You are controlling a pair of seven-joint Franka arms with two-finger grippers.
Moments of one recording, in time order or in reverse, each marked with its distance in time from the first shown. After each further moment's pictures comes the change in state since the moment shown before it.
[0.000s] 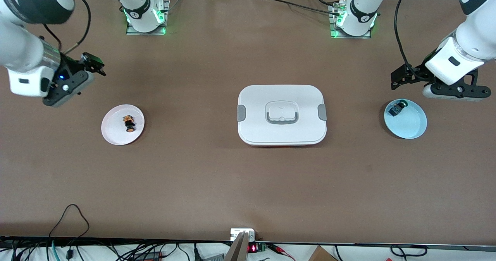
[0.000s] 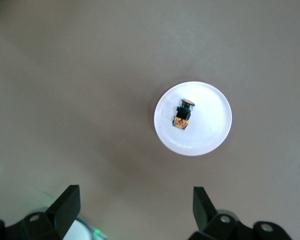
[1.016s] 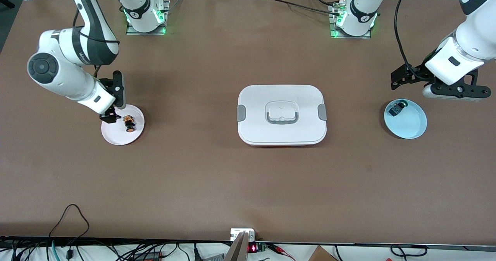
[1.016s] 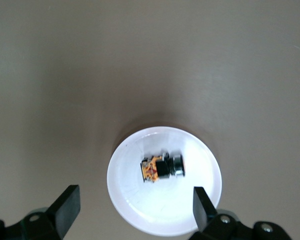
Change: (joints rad) left arm 0.000 0.000 0.000 0.000 0.000 -0.001 0.000; right arm -0.182 0.104 0.184 -0.341 -0.065 0.495 -0.984
